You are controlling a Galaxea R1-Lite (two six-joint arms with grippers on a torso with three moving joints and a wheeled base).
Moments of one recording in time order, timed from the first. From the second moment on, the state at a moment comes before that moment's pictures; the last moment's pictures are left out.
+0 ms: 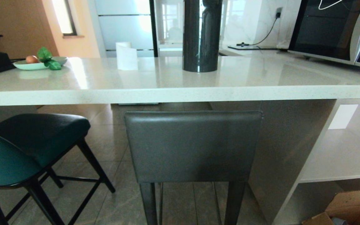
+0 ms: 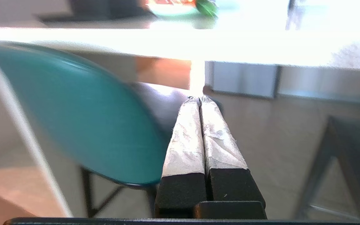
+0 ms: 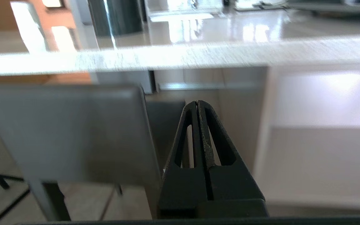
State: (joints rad) left arm -0.16 0.88 -0.18 -0.93 0.54 0.19; right arm 0.08 0.52 -0.43 -0.26 0.07 0.05
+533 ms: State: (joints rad) left arm -0.03 0.24 -0.20 -0.30 0.31 0.22; right arm 0.00 0.07 -0.47 0.32 0.17 0.00
